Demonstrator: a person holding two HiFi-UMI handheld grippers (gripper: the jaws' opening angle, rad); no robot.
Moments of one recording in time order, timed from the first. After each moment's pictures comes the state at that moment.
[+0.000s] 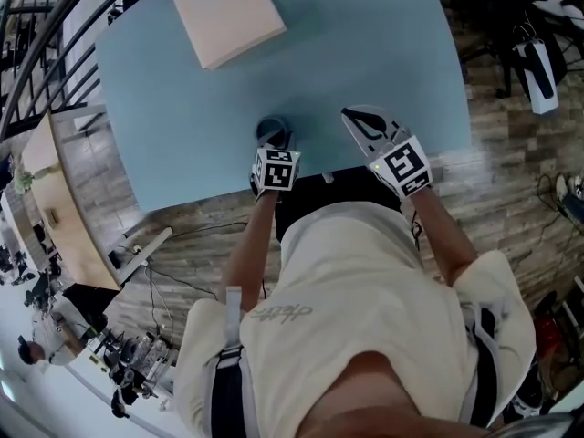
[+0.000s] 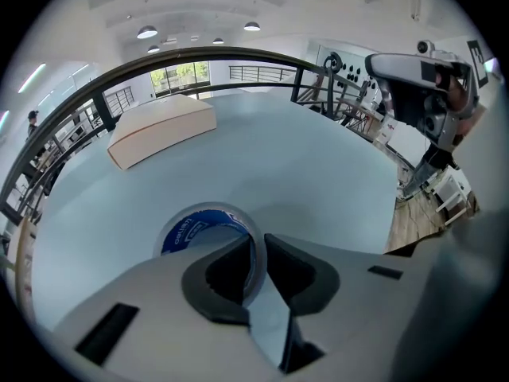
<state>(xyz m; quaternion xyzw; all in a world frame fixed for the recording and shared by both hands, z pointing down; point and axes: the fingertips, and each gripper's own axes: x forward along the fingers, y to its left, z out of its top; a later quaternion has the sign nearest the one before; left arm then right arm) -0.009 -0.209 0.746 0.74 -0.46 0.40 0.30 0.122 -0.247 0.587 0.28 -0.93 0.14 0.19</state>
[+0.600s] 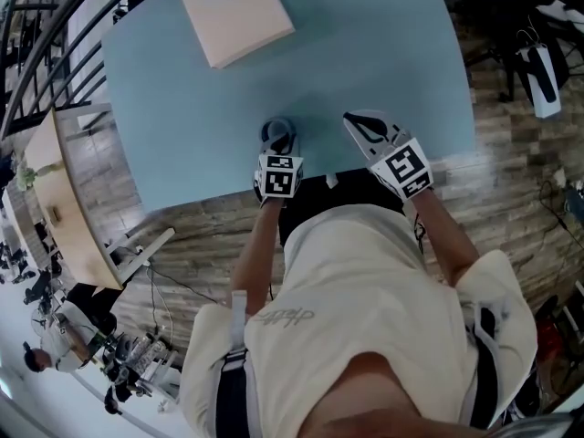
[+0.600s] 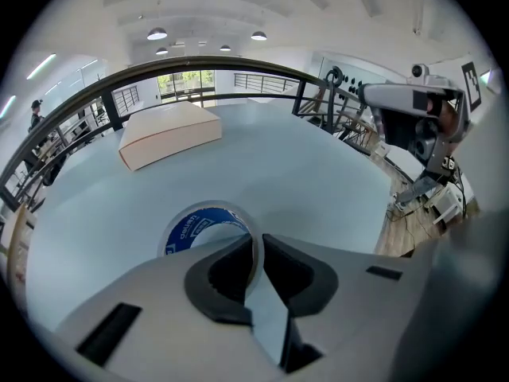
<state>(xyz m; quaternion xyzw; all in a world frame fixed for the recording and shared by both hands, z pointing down) -0.014 -0.205 0.723 0.74 -0.47 0.36 0.31 0.109 -0.240 0.594 0.27 -0.93 0.15 0.20</state>
